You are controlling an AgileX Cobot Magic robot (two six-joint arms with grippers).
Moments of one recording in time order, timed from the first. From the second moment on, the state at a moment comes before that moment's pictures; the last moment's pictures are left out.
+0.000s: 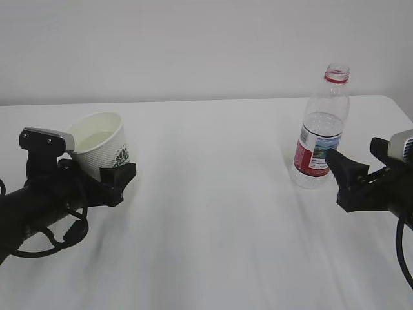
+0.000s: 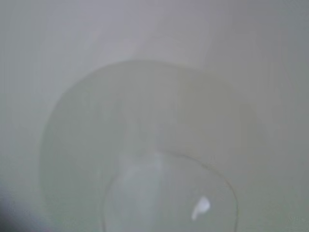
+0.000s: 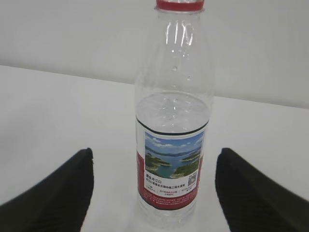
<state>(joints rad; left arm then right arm) -0.36 2.00 -0.52 0.15 -1.11 -0.21 0.25 1.64 -0.24 0.01 -1.14 -0.07</state>
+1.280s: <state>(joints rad) -0.36 2.07 -0.57 -0.12 -1.11 -0.11 0.25 1.64 -0.24 0.01 -1.14 -0.07</state>
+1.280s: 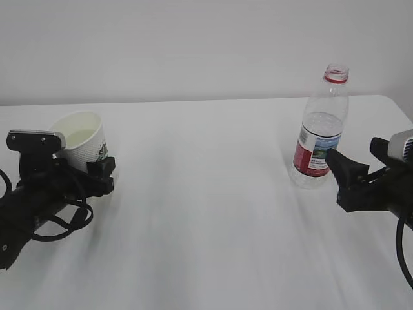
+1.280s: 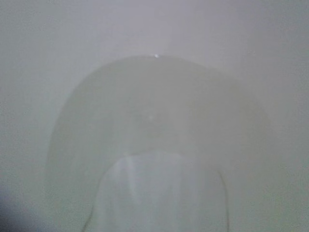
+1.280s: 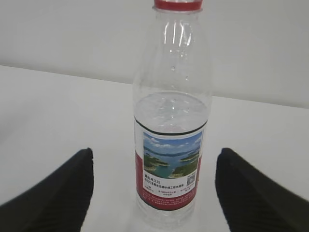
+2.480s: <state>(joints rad) -0.36 2.10 -0.57 -0.16 -1.11 -0.10 0.25 1.64 -0.24 0.01 -1.14 -0.07</state>
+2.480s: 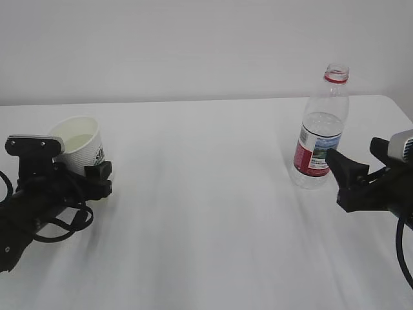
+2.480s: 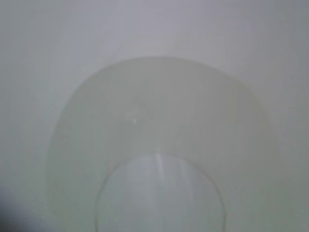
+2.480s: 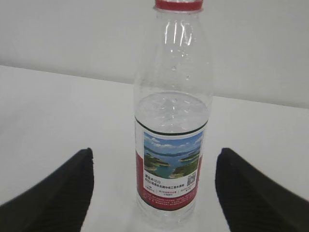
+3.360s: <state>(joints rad) -0.36 2.10 -0.57 -0.16 -1.11 -0.10 0.25 1.64 -0.24 0.01 -1.14 -0.07</state>
